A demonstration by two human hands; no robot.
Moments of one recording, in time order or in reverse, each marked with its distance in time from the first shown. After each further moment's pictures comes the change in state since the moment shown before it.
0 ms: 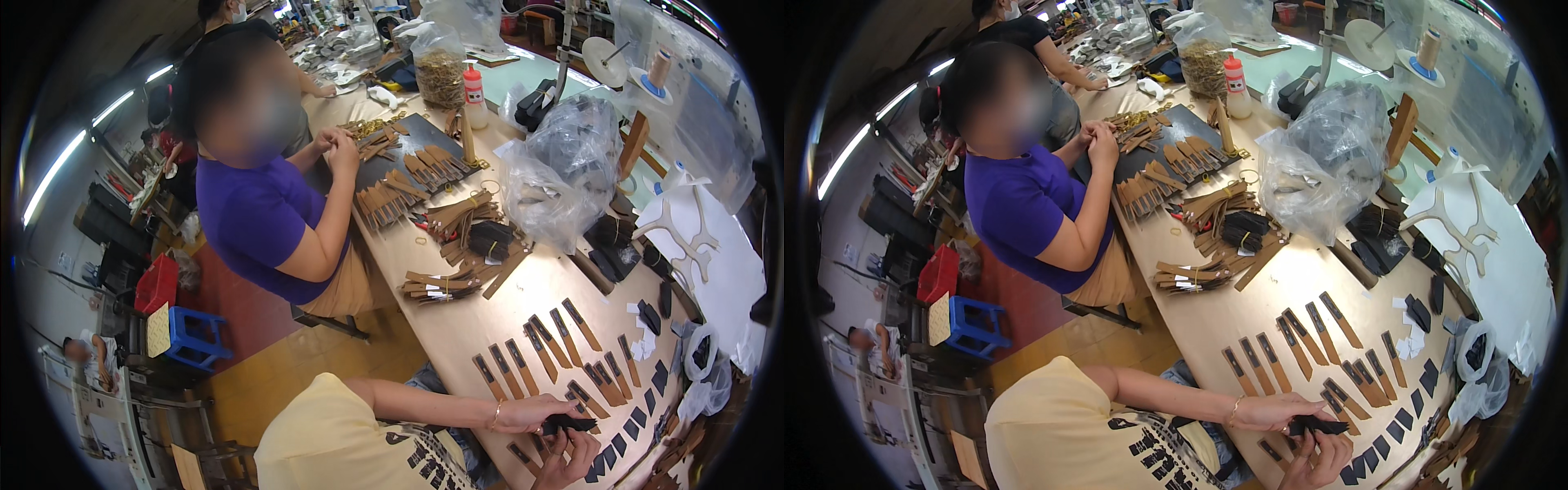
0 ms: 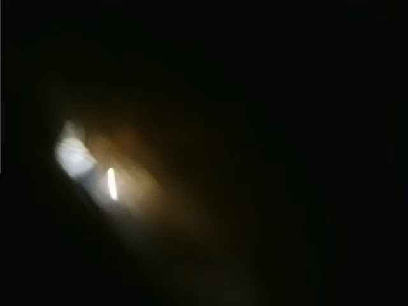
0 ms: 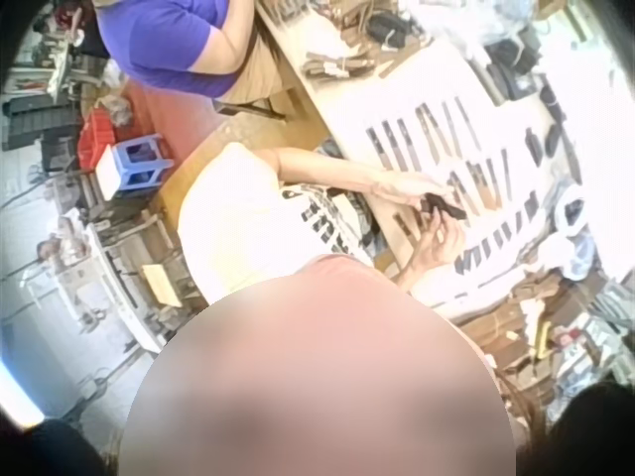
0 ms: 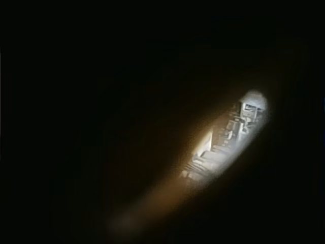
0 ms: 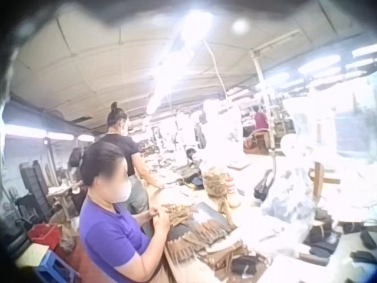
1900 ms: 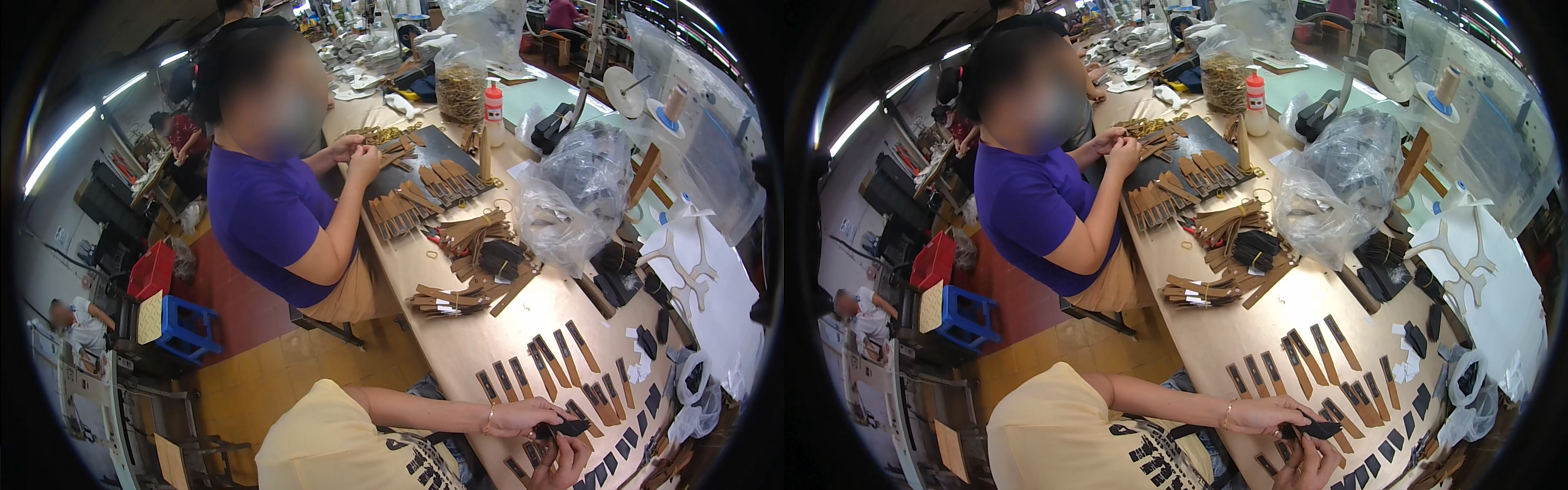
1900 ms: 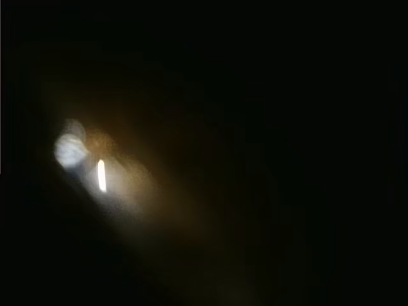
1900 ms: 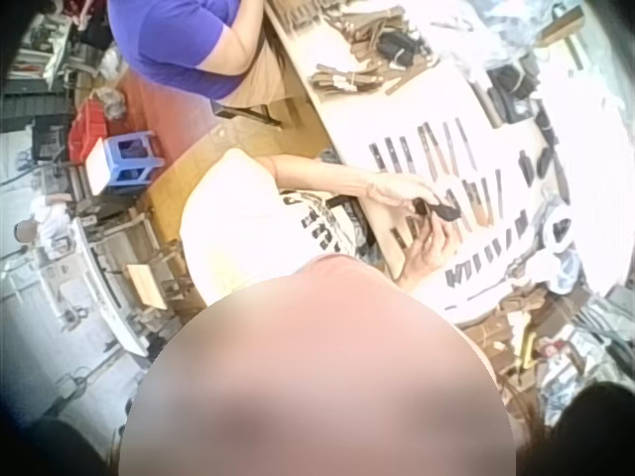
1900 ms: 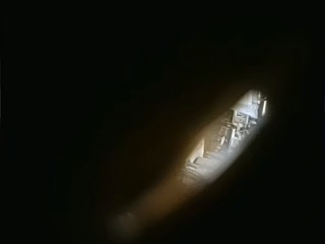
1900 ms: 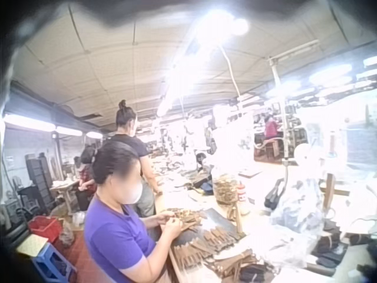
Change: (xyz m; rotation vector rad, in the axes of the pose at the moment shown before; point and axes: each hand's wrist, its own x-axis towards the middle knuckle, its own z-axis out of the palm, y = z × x) left_hand -0.019 0.013 -0.014 -0.055 0.089 0.015; right_hand 0.012 -0.016 0.008 0.063 -0.096 -0.141
